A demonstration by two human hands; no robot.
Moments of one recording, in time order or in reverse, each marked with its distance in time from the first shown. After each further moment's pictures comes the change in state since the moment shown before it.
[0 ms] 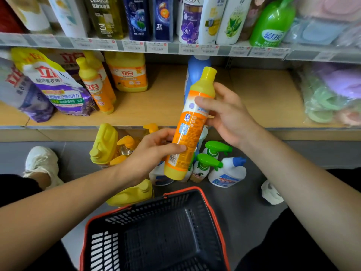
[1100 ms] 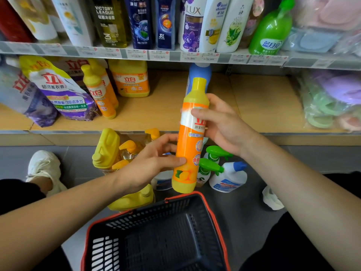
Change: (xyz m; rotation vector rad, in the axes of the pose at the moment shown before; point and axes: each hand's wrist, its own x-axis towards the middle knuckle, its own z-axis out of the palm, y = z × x) left_hand -0.006 -0.002 -0.004 -0.056 -0.097 -0.009; right_hand -0.008 -0.002 0.011 0.043 -0.109 0.111
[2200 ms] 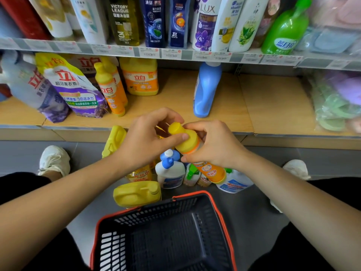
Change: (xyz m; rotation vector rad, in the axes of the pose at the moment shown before) left_hand -0.009 0.043 -0.023 0.708 0.295 0.534; right_hand -0.018 0.021 0.032 -0.912 -0.081 -0.238
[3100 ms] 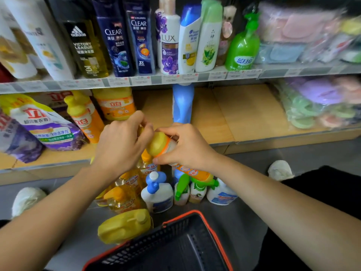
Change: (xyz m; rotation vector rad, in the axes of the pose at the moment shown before) left_hand 0.051 0.007 -0.009 0.536 0.096 0.090; right_hand 0.034 -0.002 -0.006 0.016 0.148 0.002
